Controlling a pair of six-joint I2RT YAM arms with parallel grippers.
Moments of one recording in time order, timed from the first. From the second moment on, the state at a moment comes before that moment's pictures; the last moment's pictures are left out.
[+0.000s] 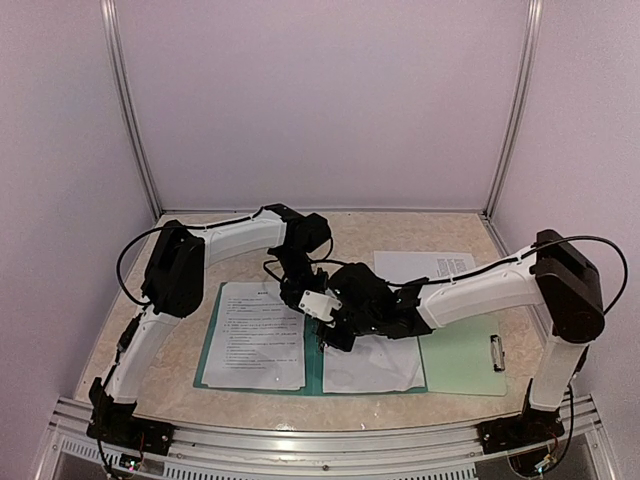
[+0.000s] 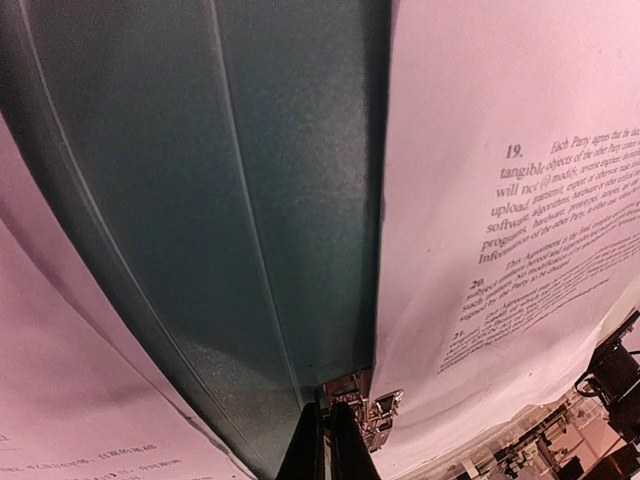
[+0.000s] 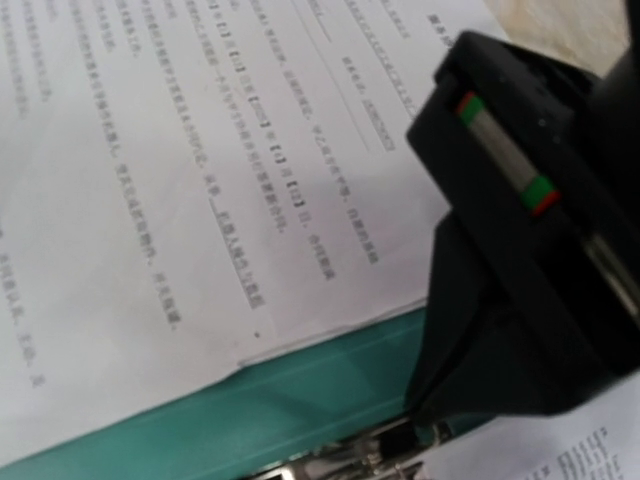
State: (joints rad) left arm -0.73 2.51 2.20 -1.21 0.42 -0.61; right arm 1.07 1.83 1.09 0.01 0.12 -0.33
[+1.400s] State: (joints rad) left arm -0.73 2.51 2.20 -1.21 0.43 -0.60; right arm 1.11 1.88 1.14 -0.02 0.17 -0.40
